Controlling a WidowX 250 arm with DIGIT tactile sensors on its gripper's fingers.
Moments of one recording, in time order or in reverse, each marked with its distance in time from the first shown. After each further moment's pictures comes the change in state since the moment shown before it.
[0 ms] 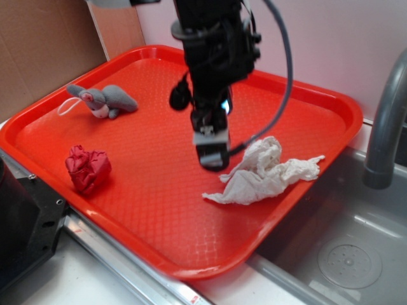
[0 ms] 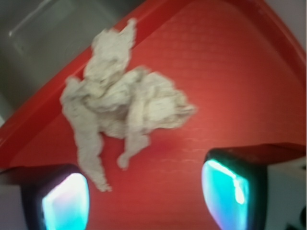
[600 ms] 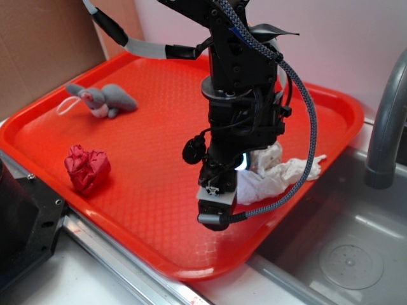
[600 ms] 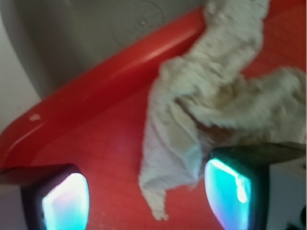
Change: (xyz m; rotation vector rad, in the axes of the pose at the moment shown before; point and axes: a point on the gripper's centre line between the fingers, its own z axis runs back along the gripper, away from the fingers) arm 0.005 -0.018 -0.029 -0.075 0.101 -0.098
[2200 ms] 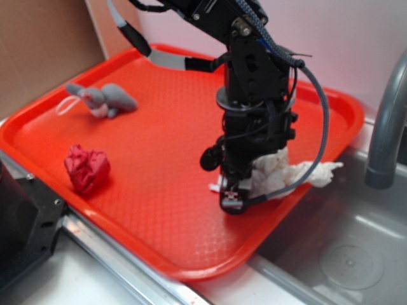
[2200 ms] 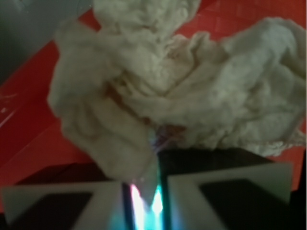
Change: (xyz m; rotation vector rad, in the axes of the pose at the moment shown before) arm 0.005 0.012 -0.019 0.007 0.031 0.065
